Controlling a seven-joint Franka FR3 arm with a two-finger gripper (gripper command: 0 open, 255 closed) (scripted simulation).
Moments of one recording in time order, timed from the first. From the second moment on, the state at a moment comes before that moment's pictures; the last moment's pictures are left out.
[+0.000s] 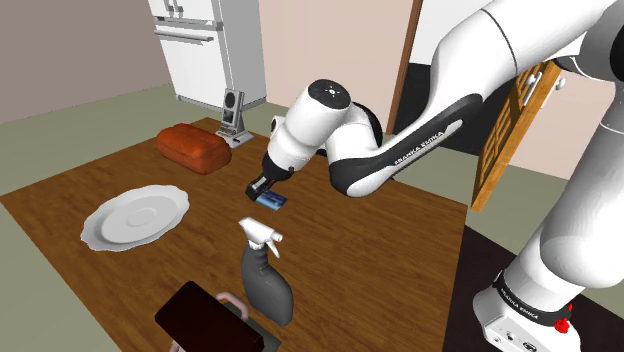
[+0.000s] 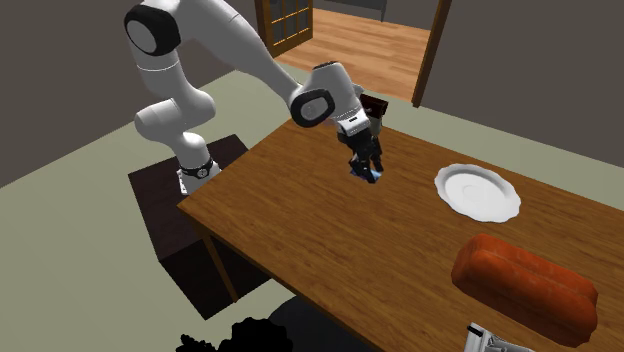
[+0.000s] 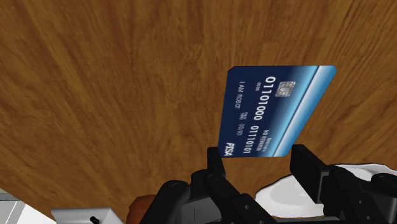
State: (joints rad) arm 0.06 0.12 0.58 -2.17 -0.64 2.79 0.80
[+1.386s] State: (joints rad) arm 0.04 -0.03 0.63 -2.06 -0.28 2.58 0.50
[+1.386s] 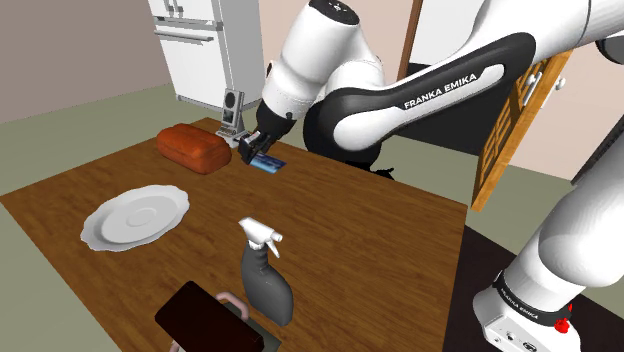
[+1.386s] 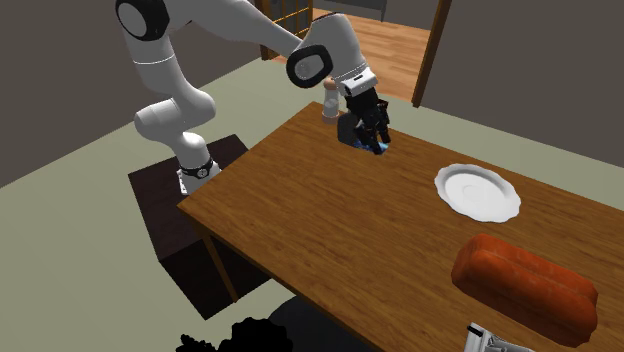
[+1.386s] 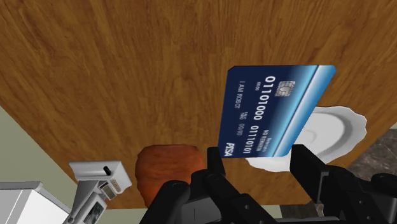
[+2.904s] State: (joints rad) arm -0.03 0.04 0.54 -1.79 -0.15 2.40 0.23
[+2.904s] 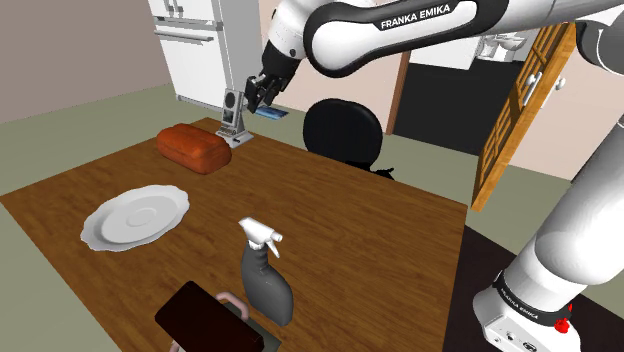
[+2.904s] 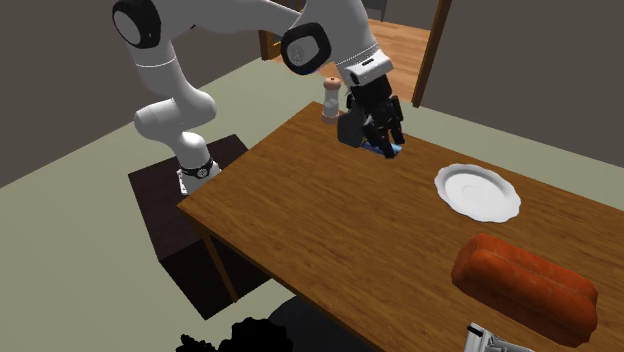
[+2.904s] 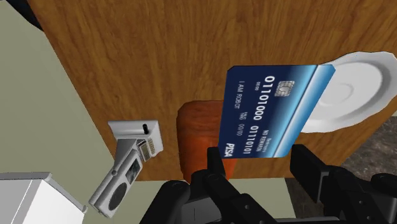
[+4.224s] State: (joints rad) arm -0.07 0.64 0.44 -0.95 -0.20 2.13 -0.10
